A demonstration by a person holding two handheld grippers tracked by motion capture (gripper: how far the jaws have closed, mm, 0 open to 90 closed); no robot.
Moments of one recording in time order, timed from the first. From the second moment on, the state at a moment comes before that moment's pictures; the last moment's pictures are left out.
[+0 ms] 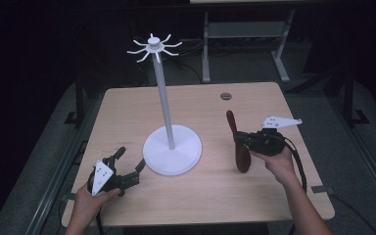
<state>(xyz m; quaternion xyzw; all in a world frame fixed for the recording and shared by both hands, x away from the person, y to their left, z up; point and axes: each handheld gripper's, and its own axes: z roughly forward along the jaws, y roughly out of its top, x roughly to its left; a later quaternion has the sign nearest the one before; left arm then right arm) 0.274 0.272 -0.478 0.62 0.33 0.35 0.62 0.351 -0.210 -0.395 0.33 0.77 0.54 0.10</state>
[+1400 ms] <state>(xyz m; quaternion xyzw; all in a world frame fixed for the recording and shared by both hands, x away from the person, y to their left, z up) 0.274 0.272 -0.478 0.62 0.33 0.36 0.62 0.346 -0.156 -0.297 0.22 0.73 0.64 0.12</state>
